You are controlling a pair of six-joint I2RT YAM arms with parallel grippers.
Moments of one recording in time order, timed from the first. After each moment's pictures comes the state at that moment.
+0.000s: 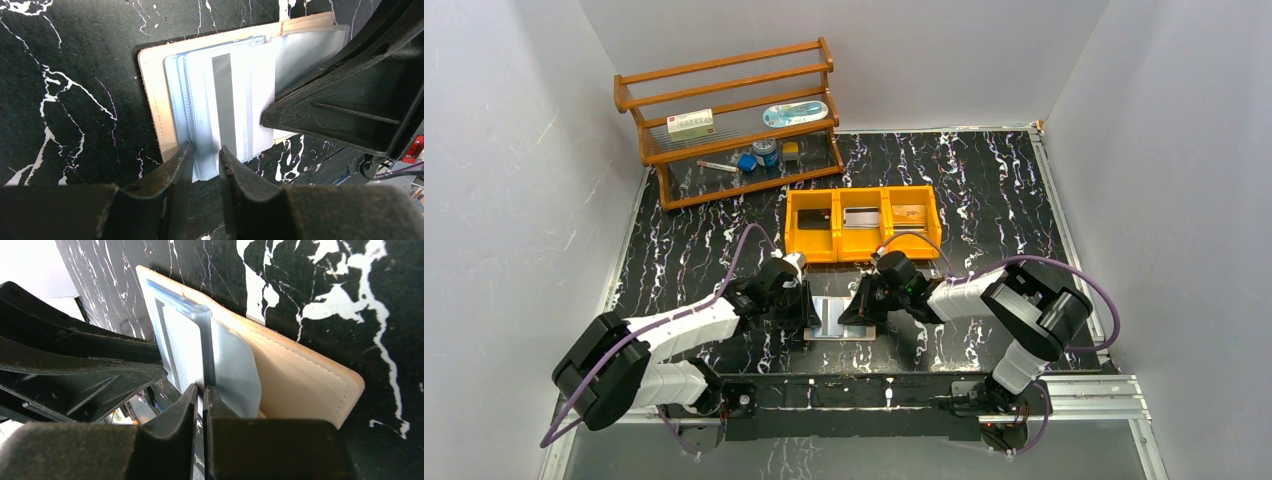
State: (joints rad) left arm -0.75 1.22 0.47 -0.18 0.15 -0.74; right arm 0.86 1.64 0.56 0.34 -0.40 1.12
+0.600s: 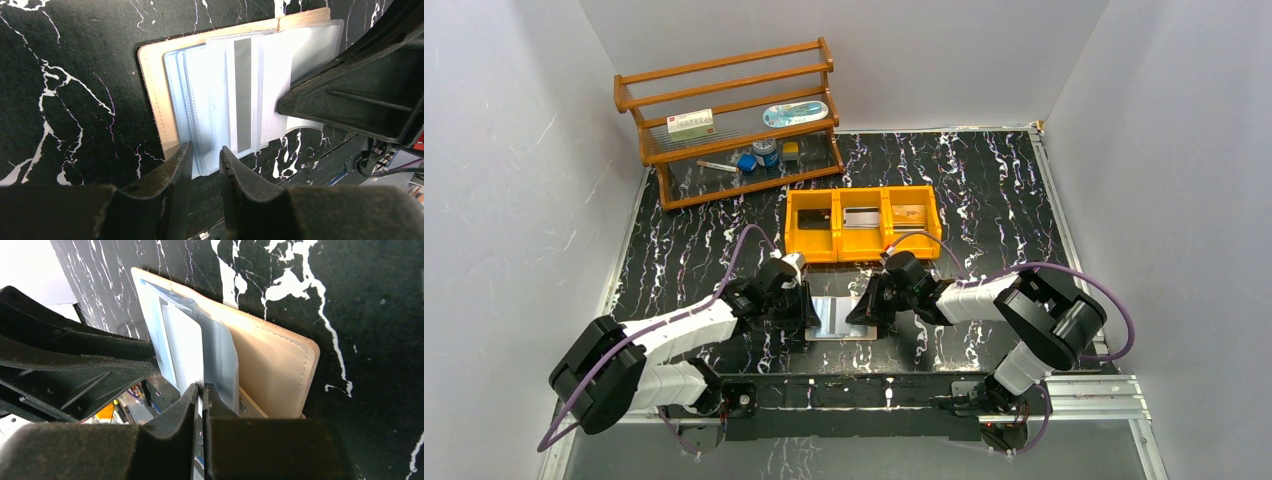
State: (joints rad) left arm -0.75 1.20 0.47 -0.19 0.15 -0.74; right arm 0.83 1.57 0.52 0.30 -0.38 1.11
